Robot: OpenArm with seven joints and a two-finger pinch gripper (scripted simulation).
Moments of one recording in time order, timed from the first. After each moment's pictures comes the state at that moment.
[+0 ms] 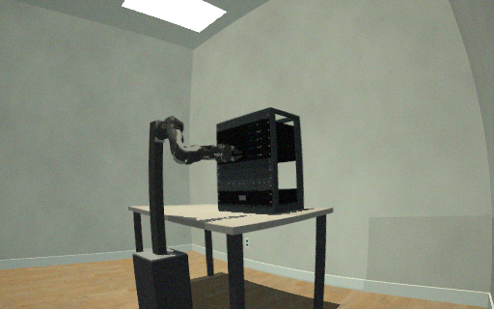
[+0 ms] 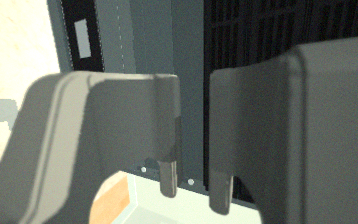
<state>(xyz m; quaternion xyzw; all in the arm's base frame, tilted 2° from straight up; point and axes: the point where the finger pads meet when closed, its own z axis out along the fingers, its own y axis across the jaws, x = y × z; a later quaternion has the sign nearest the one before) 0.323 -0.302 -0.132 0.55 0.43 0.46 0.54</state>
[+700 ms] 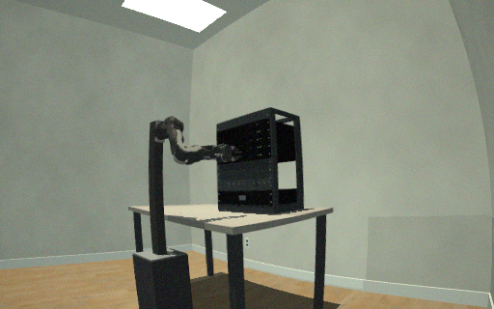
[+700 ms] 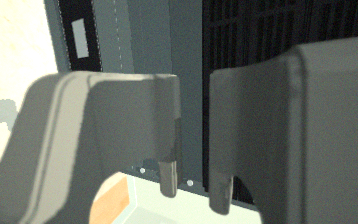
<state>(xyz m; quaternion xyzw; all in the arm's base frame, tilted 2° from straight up) 0.325 -0.303 -0.131 0.55 0.43 0.46 0.54</state>
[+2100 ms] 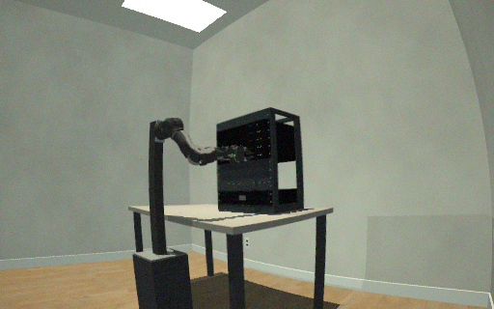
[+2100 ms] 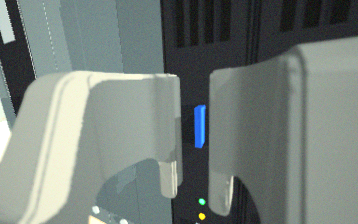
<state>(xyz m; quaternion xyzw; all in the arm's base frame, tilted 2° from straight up) 0.411 -0.322 -0.128 0.55 0.43 0.46 0.55</state>
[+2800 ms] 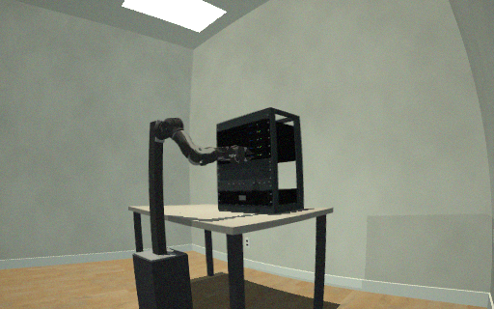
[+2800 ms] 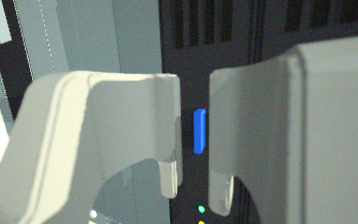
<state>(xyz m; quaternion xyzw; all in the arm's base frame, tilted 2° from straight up) 0.415 -0.322 -0.129 0.55 0.43 0.46 0.54</state>
